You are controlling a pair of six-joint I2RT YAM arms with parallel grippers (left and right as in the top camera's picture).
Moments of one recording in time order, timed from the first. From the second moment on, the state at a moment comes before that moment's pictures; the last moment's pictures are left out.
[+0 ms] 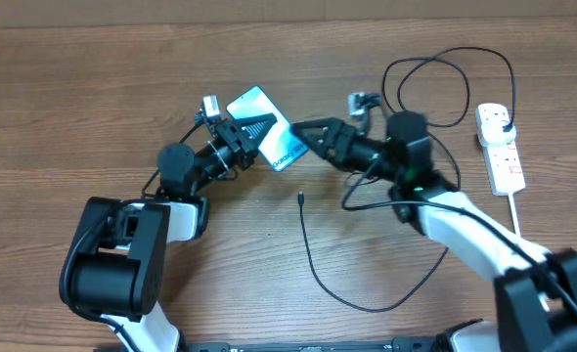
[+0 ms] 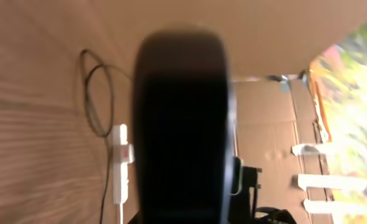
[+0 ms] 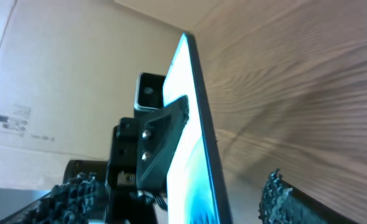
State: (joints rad) left arm -0.16 1.87 0.63 1.33 0.78 -1.60; right arm 0.35 1.56 0.79 0.49 -0.72 1.02
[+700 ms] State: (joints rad) left arm -0.14 1.87 0.94 0.61 1.16 -1.76; right arm 0.30 1.17 0.80 -0.60 -0.31 0.59
